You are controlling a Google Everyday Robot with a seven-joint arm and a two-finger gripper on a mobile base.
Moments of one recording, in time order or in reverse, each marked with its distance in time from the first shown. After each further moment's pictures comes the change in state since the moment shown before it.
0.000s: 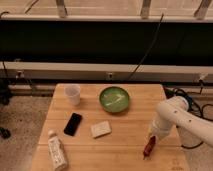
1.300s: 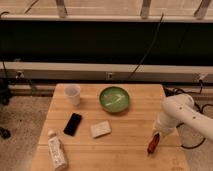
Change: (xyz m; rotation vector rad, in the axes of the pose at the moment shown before) arm 0.020 0.013 -0.006 0.007 -0.007 0.008
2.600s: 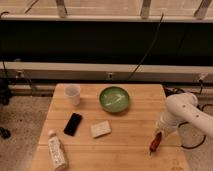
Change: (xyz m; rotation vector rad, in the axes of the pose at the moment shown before) arm 0.011 0.009 -0.004 0.006 -0.006 0.008
